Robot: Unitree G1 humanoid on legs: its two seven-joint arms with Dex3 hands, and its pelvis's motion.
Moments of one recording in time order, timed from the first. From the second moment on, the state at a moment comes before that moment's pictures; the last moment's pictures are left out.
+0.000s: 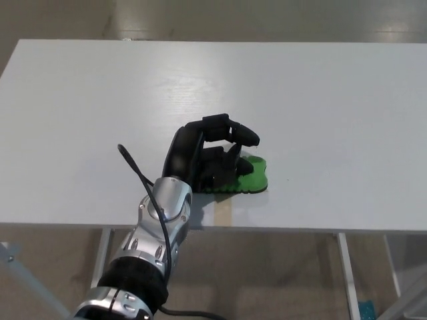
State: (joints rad) left_arm -0.71 -0.03 -0.06 0.97 0.04 -0.24 0.04; right_arm 0.09 -0.24 -0.04 0.98 -0.12 -0.61 -0.05
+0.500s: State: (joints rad) left_arm -0.70 -0.01 -0.06 0.98 0.03 -0.27 0.04; right_arm 0.09 -0.23 -0.04 0.99 -0.11 -0.61 -0.05
